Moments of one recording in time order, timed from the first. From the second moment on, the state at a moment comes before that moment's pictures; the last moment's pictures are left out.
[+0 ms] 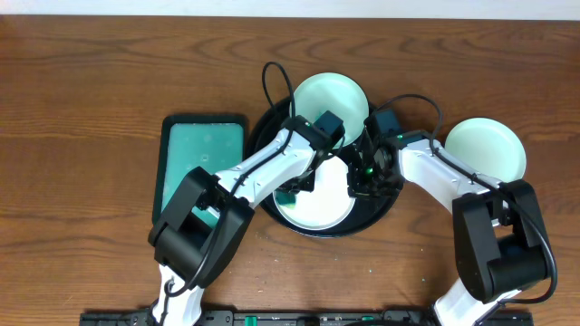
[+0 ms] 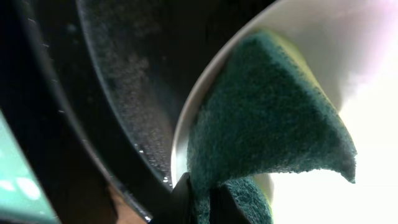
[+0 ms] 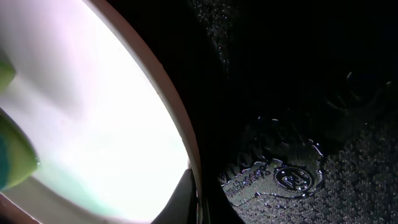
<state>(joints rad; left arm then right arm) -0.70 2.03 1.45 -1.09 -0.21 -0.61 0.31 1.83 1.03 -0.73 -0.33 0.36</state>
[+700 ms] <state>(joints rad) -0.31 1.71 1.46 -1.25 -0.26 -0.56 0.31 1.83 1.03 -0.73 -0.33 0.36</state>
